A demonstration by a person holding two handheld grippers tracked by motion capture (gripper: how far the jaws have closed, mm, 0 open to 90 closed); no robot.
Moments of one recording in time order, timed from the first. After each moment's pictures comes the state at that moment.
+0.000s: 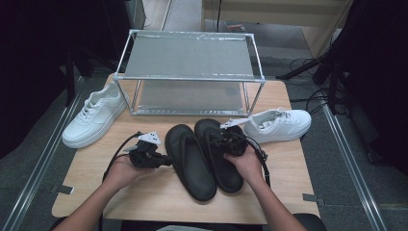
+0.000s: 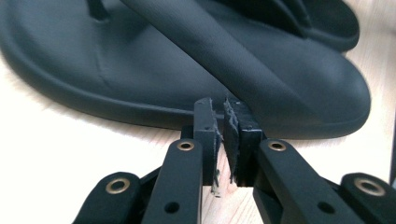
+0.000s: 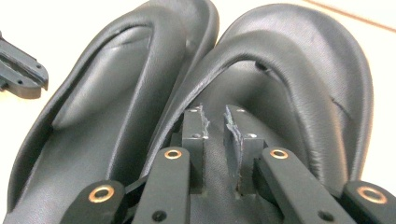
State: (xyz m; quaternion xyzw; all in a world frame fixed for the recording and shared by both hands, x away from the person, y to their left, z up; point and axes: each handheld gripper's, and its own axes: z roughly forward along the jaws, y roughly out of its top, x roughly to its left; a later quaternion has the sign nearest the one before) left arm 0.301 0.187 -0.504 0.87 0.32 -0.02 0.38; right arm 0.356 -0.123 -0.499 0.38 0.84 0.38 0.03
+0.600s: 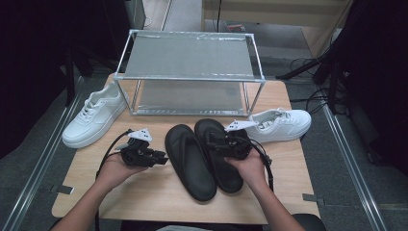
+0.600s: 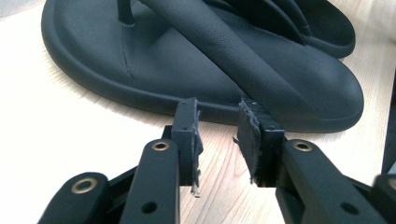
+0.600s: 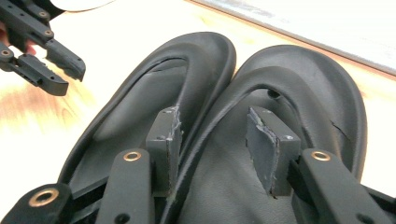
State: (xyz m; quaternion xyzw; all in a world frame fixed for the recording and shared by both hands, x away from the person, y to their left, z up) left arm 0.300 0.205 -0.495 0.86 0.33 -0.01 0.38; right arm 0.336 -0.130 -0.483 0.35 0.83 0.44 0.05
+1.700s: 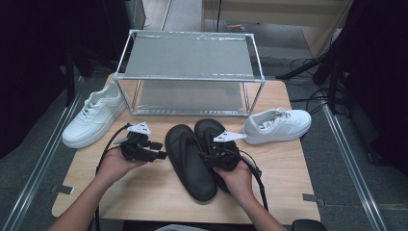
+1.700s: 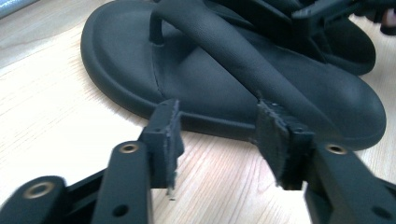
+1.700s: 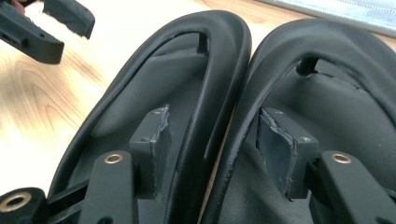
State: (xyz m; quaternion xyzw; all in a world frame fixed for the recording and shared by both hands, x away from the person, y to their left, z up) left arm 0.317 0.208 -0.491 0.85 0.34 0.00 0.39; right arm 0.309 -0.100 -0.508 0.39 0.82 0.42 0.08
